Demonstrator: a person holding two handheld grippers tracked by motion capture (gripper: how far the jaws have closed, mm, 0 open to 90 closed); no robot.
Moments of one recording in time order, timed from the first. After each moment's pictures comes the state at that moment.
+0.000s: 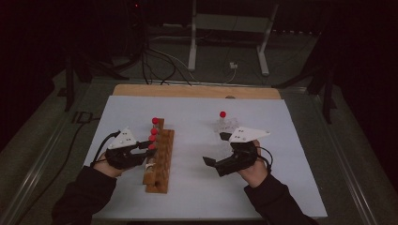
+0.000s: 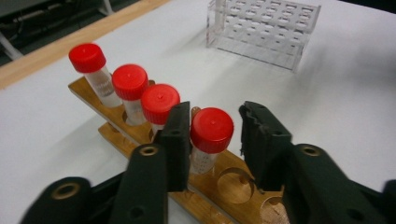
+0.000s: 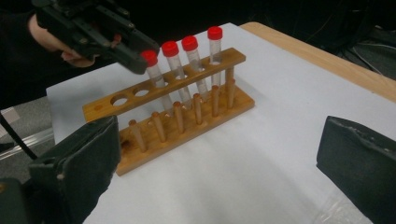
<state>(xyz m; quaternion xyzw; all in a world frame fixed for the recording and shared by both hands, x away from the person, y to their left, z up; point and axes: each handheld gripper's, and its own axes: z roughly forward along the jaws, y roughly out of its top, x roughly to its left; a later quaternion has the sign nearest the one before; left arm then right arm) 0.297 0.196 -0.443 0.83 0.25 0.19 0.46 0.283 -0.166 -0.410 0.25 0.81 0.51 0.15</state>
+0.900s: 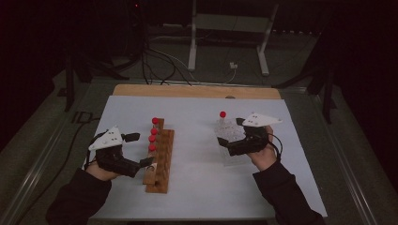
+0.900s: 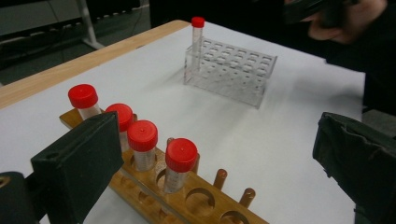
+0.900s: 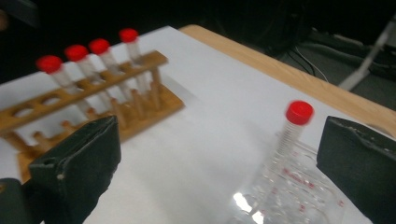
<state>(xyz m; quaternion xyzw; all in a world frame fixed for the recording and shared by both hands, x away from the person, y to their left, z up) 0.282 0.212 -0.424 0.80 0.24 0.15 0.53 0.329 -0.203 -0.415 0.30 0.78 0.50 0.22</state>
